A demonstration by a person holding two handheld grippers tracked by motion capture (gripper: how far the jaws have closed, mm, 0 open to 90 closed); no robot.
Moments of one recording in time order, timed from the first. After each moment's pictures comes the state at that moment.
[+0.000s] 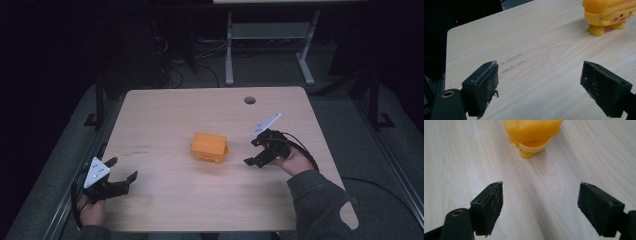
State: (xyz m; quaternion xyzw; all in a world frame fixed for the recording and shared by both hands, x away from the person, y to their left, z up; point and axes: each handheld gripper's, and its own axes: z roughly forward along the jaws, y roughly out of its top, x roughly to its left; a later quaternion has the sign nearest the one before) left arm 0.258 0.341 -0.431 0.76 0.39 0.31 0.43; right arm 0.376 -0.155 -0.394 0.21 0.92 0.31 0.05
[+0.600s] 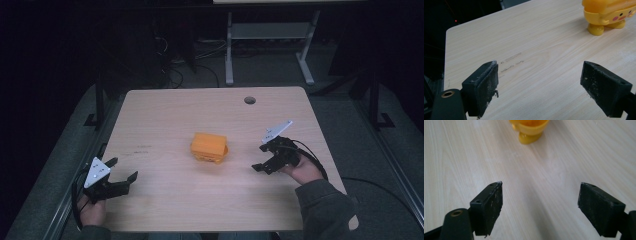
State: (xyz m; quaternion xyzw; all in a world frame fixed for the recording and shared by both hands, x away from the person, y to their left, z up) left arm 0.258 0.341 -0.431 0.76 0.39 0.31 0.42; right arm 0.357 -0.180 -0.405 0.24 0.92 0.32 0.05
